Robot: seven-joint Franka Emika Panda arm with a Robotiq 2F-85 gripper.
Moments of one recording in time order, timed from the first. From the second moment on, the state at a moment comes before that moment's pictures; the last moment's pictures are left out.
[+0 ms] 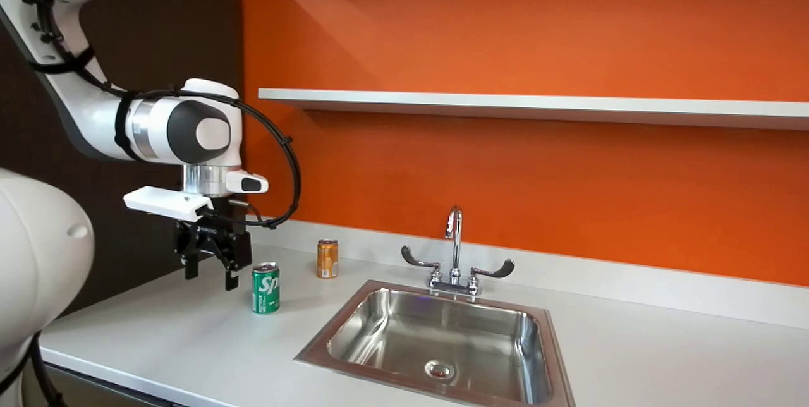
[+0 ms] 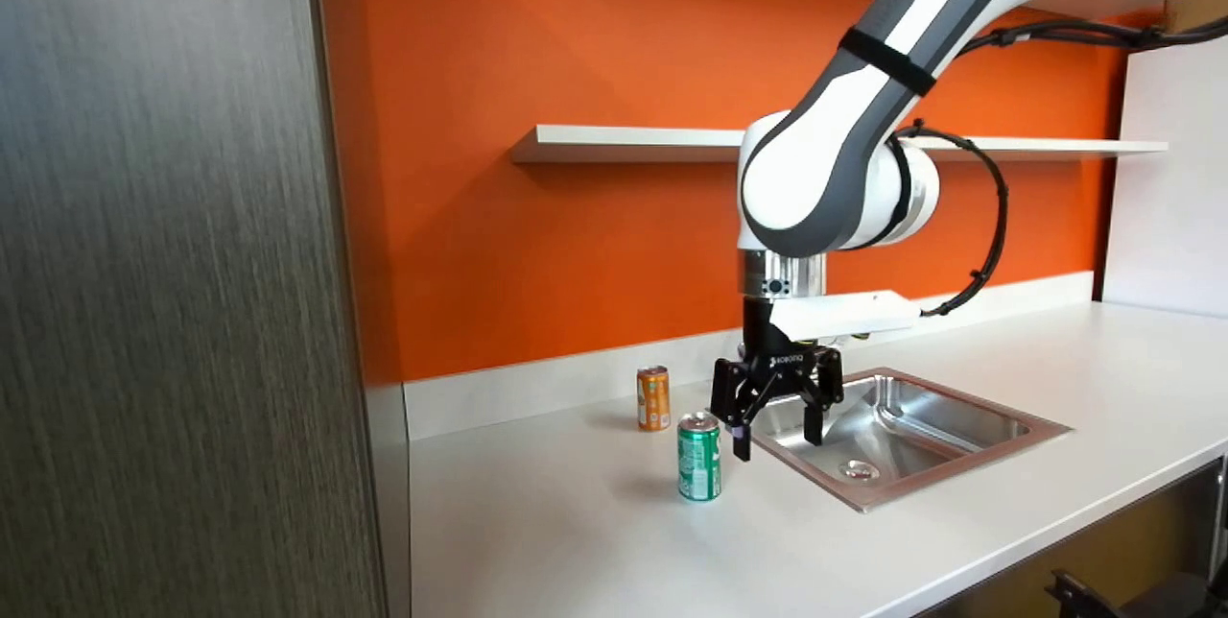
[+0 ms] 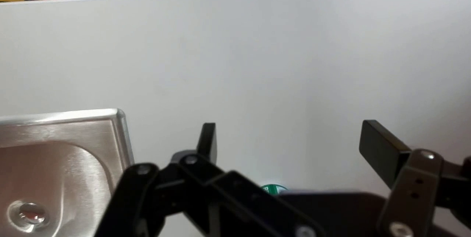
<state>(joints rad) 0.14 -0.25 0.18 -2.75 0.12 2.50 0.20</state>
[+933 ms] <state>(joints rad) 0.15 0.03 0.18 -2.66 0.08 2.71 0.23</state>
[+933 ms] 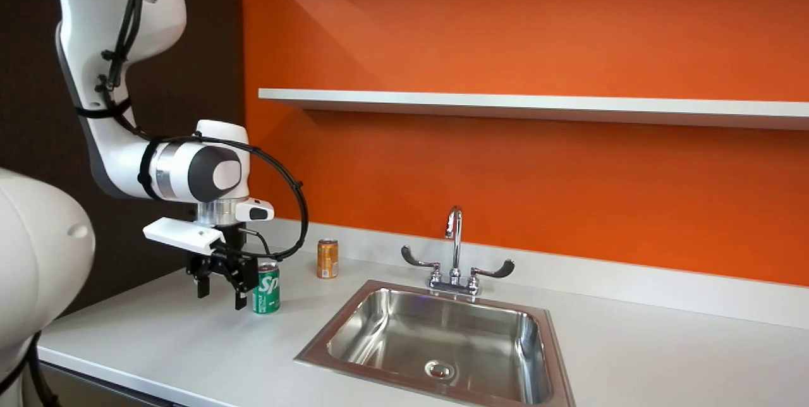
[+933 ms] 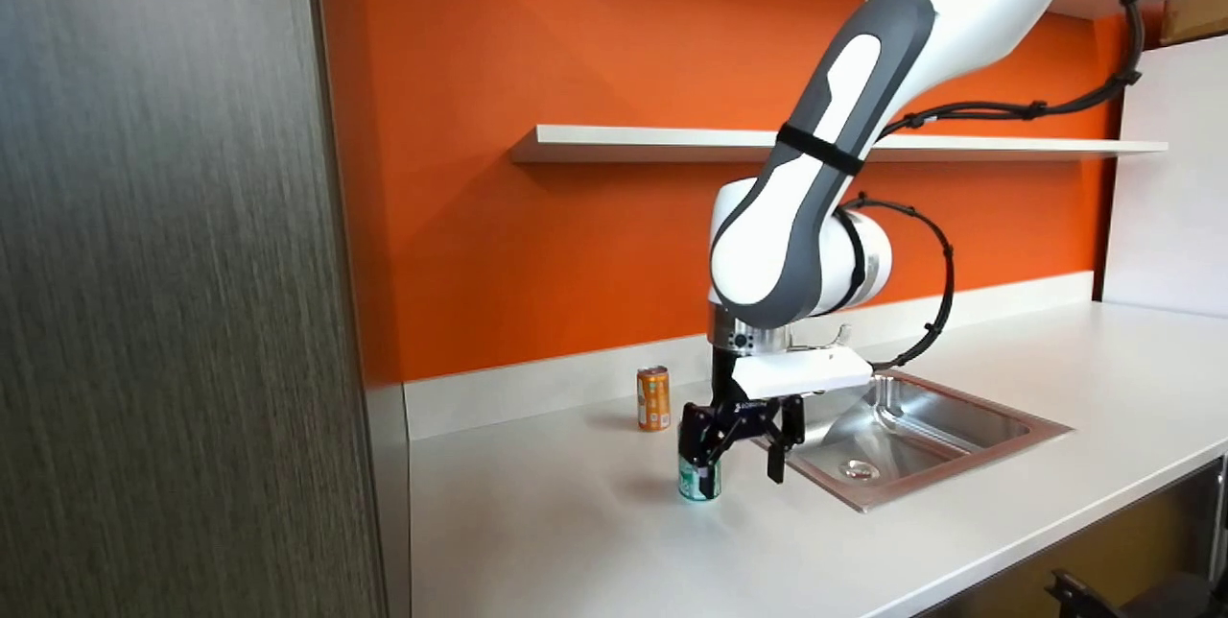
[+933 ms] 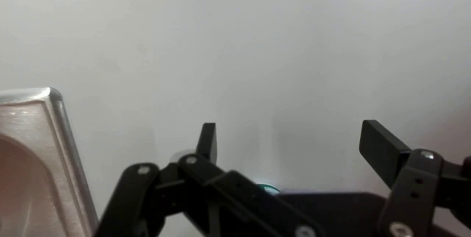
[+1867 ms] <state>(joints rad) 0.15 0.14 0.13 -2.55 0.01 2.75 0.31</state>
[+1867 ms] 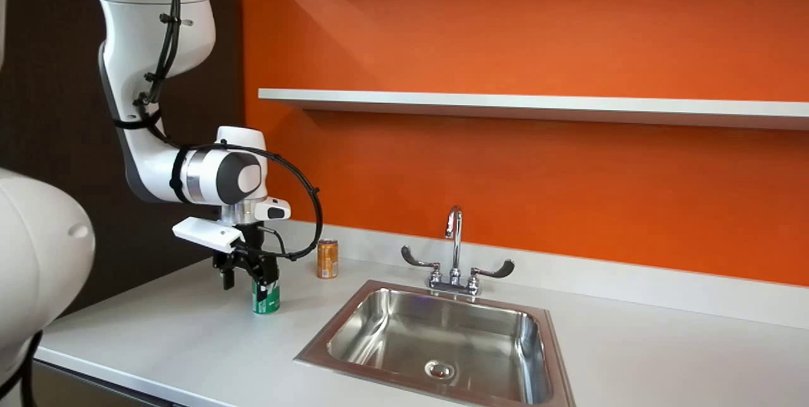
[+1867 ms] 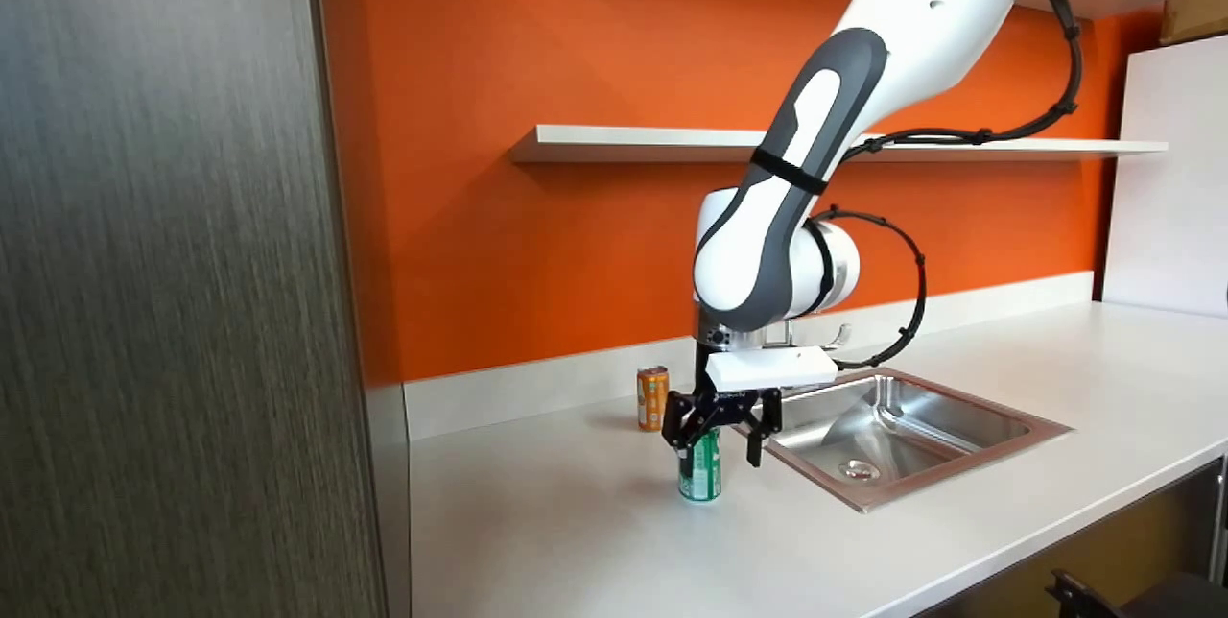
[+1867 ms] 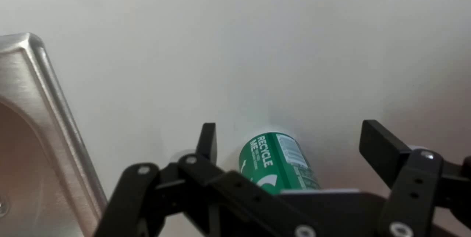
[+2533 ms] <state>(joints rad) 0.20 0.17 0.05 -2.55 -0.06 2.92 0.42</state>
